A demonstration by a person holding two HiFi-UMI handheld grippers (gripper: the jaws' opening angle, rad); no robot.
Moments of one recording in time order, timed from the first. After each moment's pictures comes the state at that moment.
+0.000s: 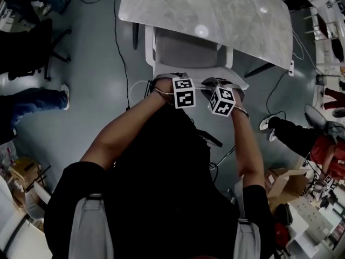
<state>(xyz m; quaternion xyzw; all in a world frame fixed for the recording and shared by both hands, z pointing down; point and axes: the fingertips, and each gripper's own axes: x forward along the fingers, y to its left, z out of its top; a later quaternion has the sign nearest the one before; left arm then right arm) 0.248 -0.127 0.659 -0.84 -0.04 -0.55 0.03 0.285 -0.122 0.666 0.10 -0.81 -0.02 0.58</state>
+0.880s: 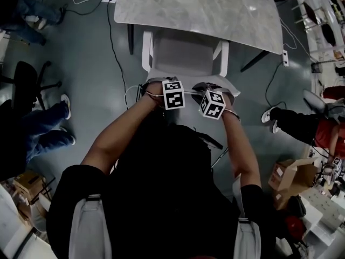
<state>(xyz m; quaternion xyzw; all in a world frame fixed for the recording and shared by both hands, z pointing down) 0.217 -0.063 0.664 -0.83 -0.07 -0.56 0.04 0.251 -0.051 0.669 0.14 -0.82 0.01 0.55</state>
